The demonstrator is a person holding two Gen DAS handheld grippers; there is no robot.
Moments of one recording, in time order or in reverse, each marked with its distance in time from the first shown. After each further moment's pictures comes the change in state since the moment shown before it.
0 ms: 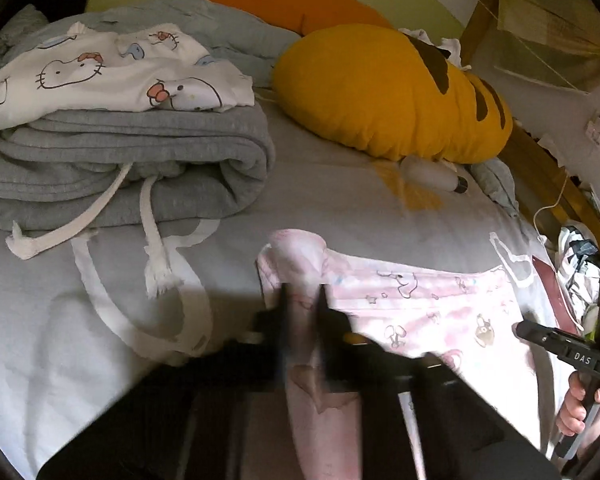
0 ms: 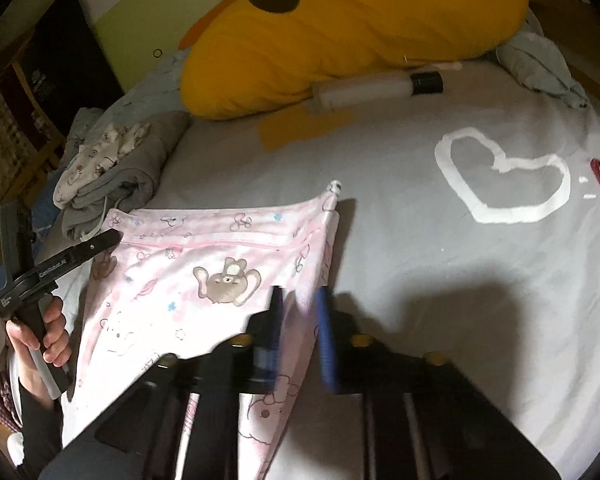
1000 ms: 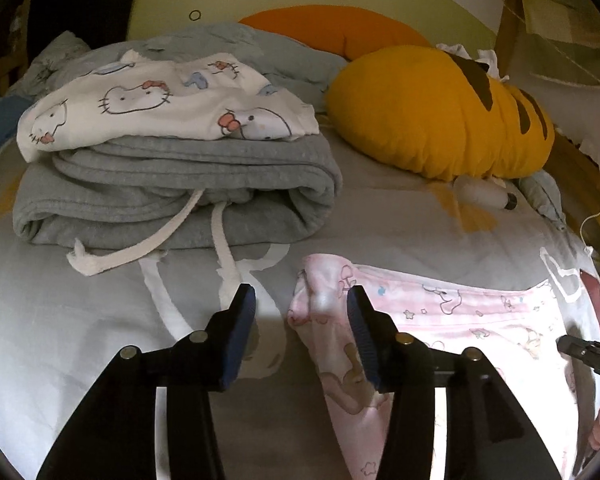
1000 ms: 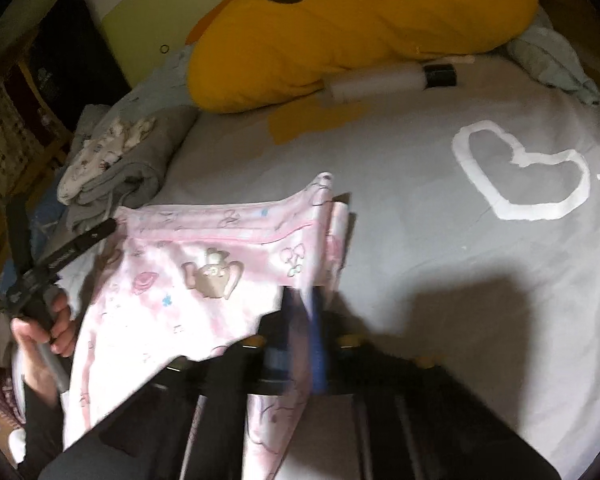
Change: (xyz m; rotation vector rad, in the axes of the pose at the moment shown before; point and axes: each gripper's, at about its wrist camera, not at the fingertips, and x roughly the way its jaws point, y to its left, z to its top) left arm -0.008 0.016 0.004 -0.004 -0.080 0.201; right arm 0.005 0.003 0.000 -0.027 -0.027 -0.023
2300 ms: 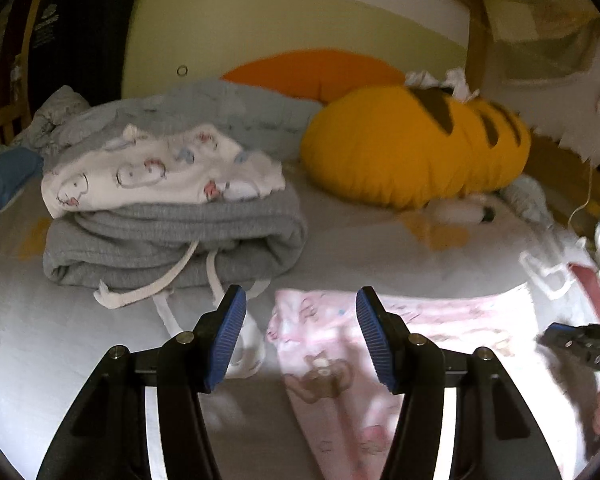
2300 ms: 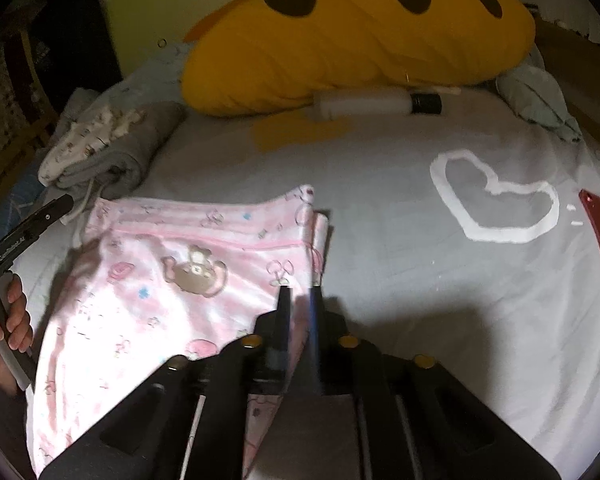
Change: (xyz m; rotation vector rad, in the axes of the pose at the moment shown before) left arm -0.052 -0.029 -0.003 0.095 -0.175 0.007; right arm -0.014 0.011 -0.007 -0.082 -0.054 -0.066
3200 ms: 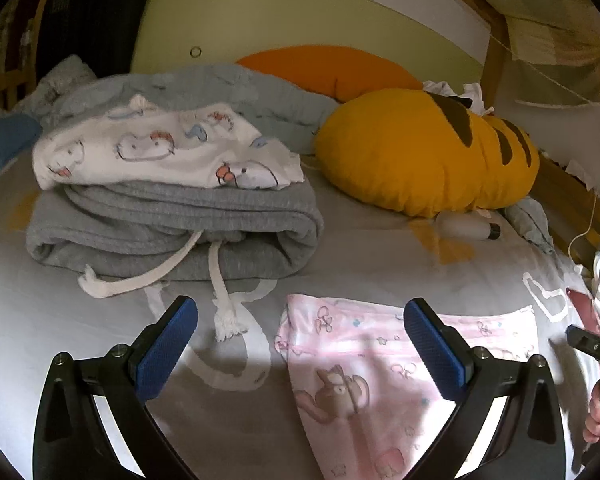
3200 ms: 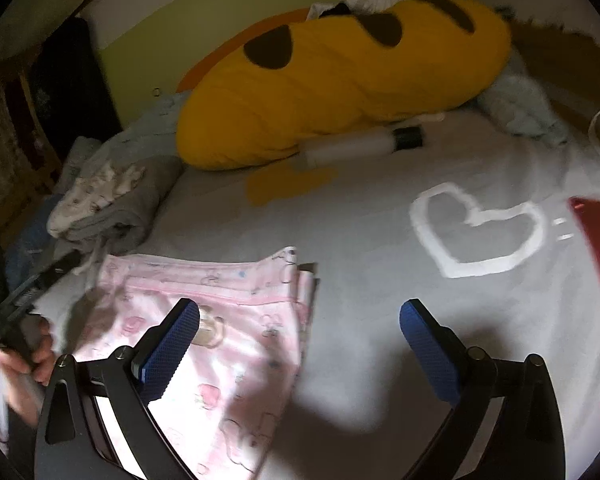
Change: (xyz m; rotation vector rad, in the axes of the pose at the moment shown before) left arm 0.030 0.021 -0.002 -0.102 0.032 -0.027; right arm 0.002 -0.028 0.021 0.109 -0.078 0.116
